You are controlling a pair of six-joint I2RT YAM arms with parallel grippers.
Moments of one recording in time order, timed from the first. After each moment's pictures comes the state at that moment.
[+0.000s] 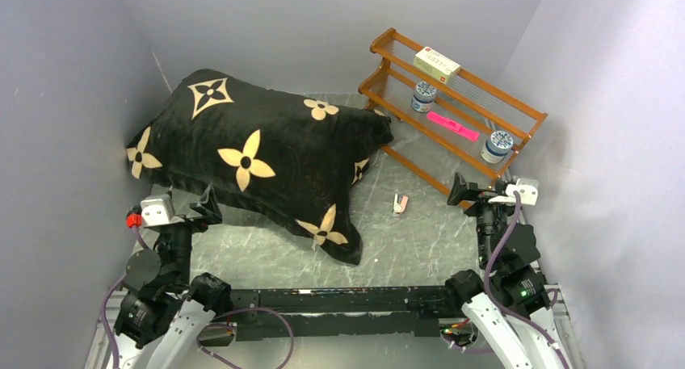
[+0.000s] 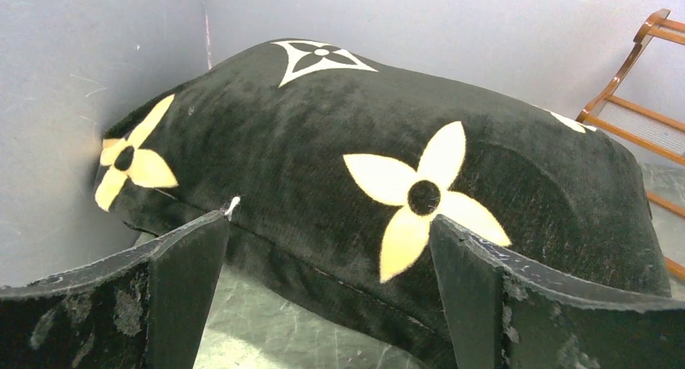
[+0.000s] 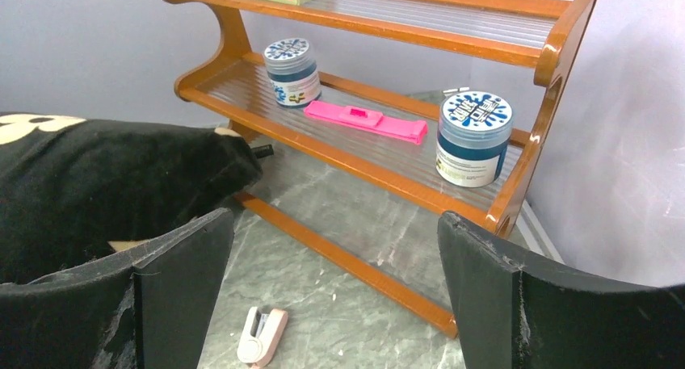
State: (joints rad) left arm -0.47 0.02 0.59 -0.38 -0.57 -0.04; right arm 0.41 0.19 0.60 -0.29 0.52 0.07
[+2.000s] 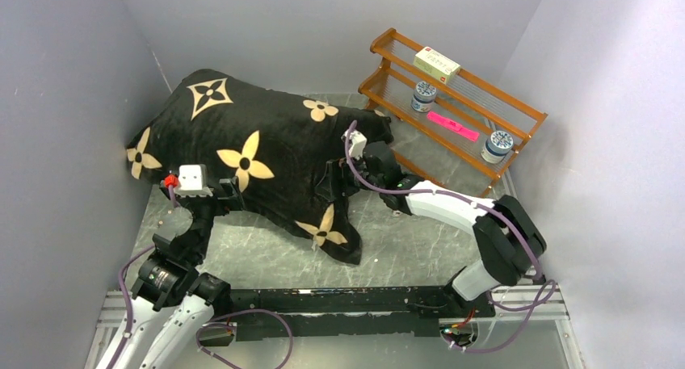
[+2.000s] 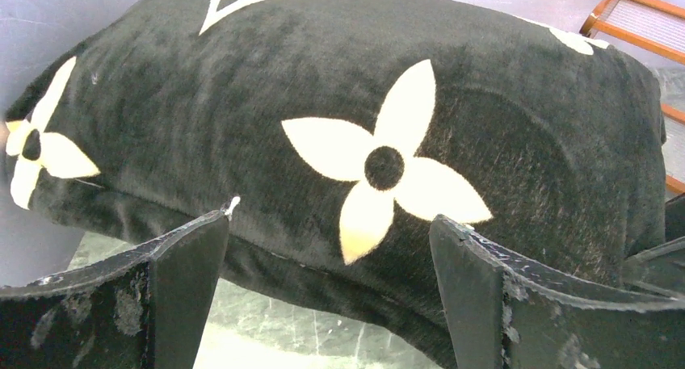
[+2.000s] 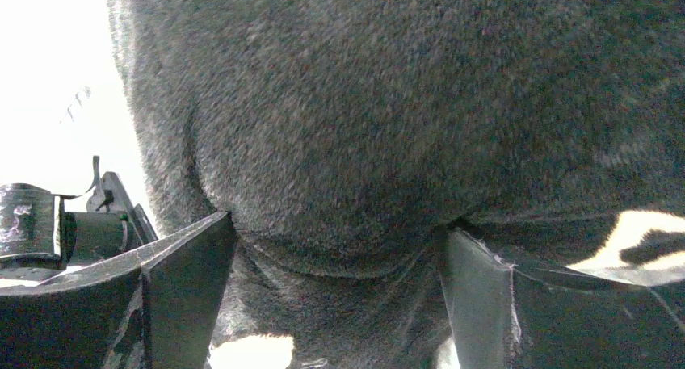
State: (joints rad) left arm -0.44 0.32 0.61 -0.33 -0.44 -0.09; right arm 0.70 1.49 0.88 0.18 -0.32 0.42
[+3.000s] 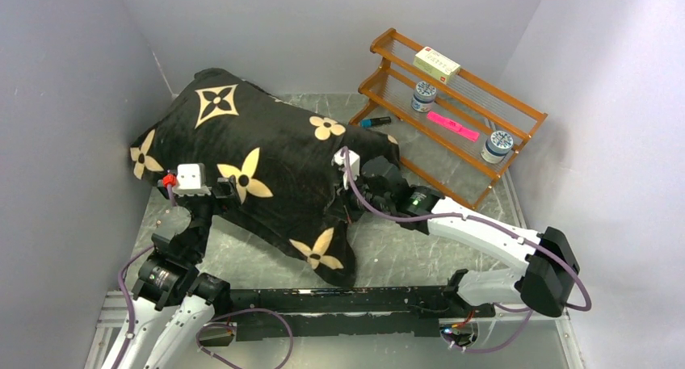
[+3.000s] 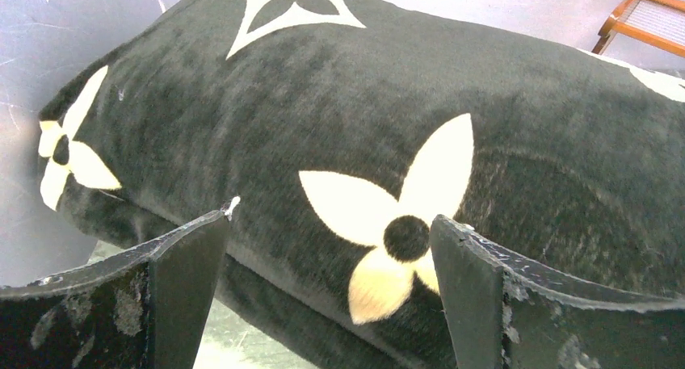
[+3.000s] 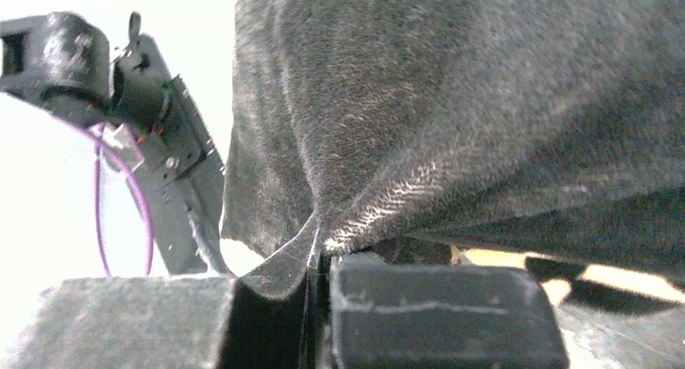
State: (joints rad) left arm -0.38 0.33 0.61 -0.32 -0.42 -0.07; right arm 0.89 1.25 0.92 -0.18 -0.26 0.26
